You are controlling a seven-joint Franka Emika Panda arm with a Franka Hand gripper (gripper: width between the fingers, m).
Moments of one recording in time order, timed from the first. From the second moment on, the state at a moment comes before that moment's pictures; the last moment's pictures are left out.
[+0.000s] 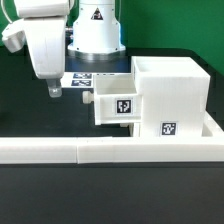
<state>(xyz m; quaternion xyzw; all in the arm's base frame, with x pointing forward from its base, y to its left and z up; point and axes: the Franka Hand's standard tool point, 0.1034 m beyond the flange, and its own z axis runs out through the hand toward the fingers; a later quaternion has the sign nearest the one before) 0.555 -0.081 0.069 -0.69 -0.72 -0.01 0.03</state>
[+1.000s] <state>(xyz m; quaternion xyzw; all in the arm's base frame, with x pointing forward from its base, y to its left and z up) 0.565 -0.004 0.064 -0.73 -0.68 -0.02 0.05</state>
